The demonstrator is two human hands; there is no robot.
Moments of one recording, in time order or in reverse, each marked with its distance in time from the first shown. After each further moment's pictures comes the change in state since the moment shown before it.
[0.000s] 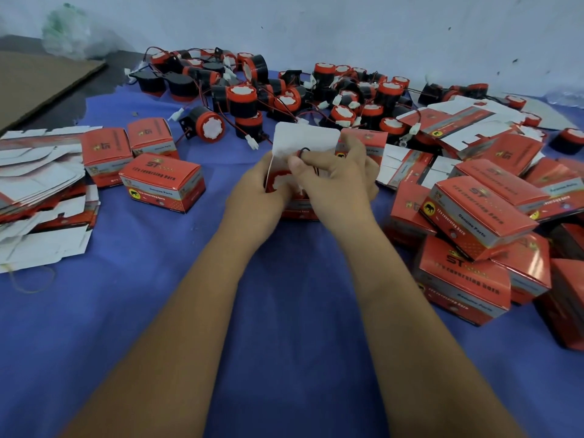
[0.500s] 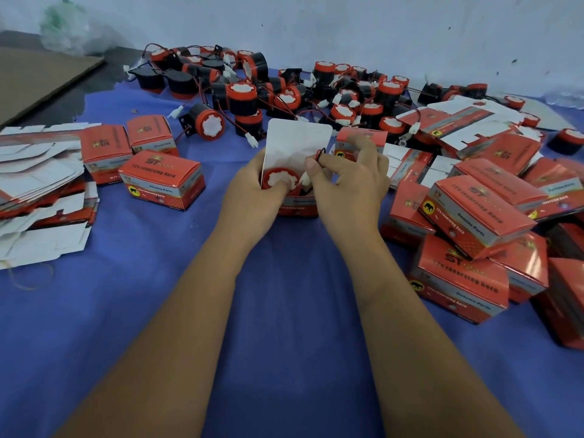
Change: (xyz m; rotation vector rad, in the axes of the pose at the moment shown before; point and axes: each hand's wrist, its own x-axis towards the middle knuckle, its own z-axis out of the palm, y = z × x) left_hand 0.001 -0.002 0.000 0.002 0.078 -0.030; right_hand 0.002 0.020 0.002 -0.196 0.229 -0.169
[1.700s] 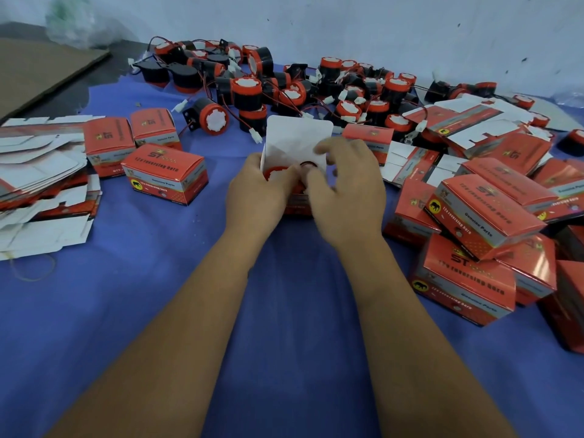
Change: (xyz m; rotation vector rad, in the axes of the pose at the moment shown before) left_hand 0.003 0.001 0.010 -0.028 0.143 -0.126; right_hand -0.011 -0.009 -0.005 0.123 0.013 -0.167
